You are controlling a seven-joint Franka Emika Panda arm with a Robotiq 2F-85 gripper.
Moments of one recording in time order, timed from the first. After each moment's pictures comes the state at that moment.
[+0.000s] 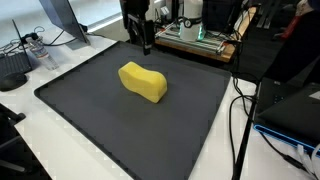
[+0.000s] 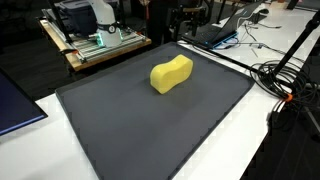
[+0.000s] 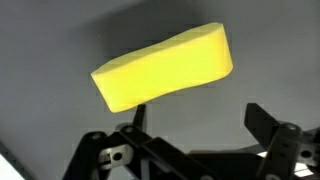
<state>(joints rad) 0.12 0.16 0.02 -2.01 -0.09 2.21 0.57</state>
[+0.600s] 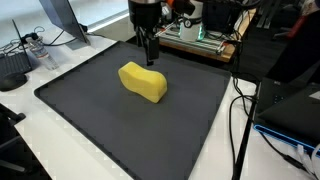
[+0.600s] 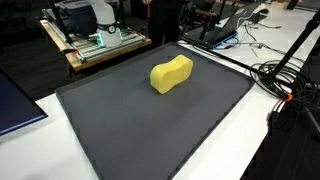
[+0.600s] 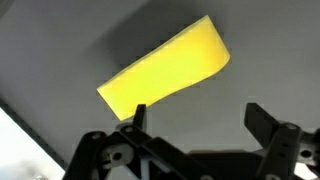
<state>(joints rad) 0.22 0.31 0.02 -1.79 -0.25 2.00 0.96</state>
